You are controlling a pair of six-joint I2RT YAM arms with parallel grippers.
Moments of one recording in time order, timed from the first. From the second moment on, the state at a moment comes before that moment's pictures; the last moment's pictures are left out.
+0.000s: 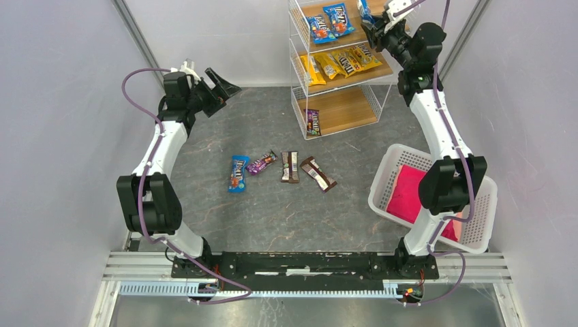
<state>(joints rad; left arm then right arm) 0.04 1.61 1.35 -0.14 0.48 -0.68 0.08 1.82 1.84 0.24 -0.50 -0.26</state>
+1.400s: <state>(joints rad) 0.04 1.62 1.35 -0.13 0.48 -0.68 0.66 1.20 0.69 0.39 -0.21 0.00</state>
